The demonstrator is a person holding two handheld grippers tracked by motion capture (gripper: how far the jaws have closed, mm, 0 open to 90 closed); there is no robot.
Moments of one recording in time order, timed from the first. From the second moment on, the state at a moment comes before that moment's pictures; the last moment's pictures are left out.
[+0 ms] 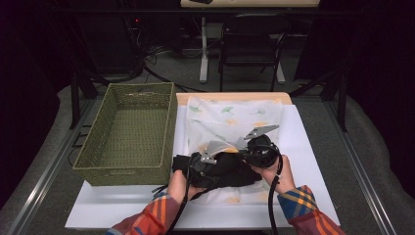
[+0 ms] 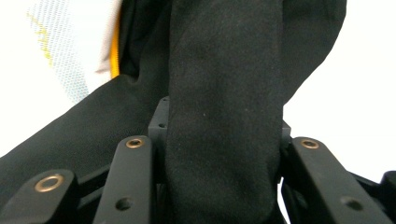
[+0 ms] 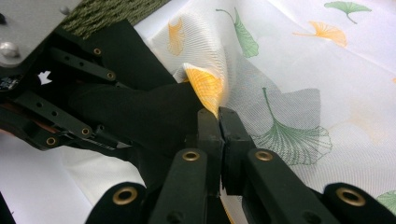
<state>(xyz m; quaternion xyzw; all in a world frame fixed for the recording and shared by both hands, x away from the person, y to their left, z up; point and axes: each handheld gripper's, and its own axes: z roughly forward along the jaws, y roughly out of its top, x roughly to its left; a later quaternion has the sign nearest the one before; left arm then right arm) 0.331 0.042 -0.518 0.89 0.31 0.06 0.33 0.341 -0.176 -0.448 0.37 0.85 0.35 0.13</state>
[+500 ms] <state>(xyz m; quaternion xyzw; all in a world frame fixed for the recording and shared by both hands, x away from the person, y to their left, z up) 0.330 0.014 -0.514 0.88 0.35 0.10 0.32 0.340 -0.173 -0.450 0.38 0.84 0.35 0.12</state>
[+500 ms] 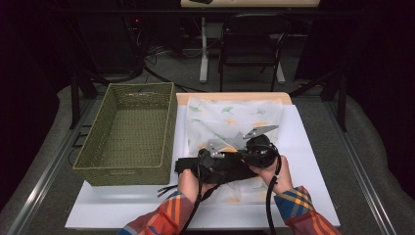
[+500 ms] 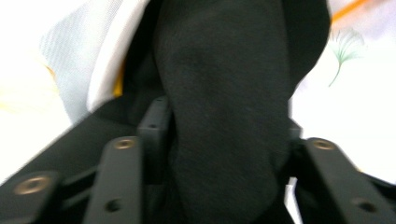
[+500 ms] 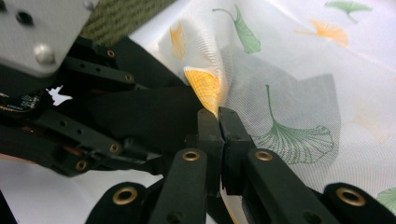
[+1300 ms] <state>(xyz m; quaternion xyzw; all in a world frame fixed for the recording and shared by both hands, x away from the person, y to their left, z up) 0.339 0.023 -0.496 0.91 0.26 0.01 0.32 0.345 -0.177 -0.448 0.38 0.84 0.35 0.13</state>
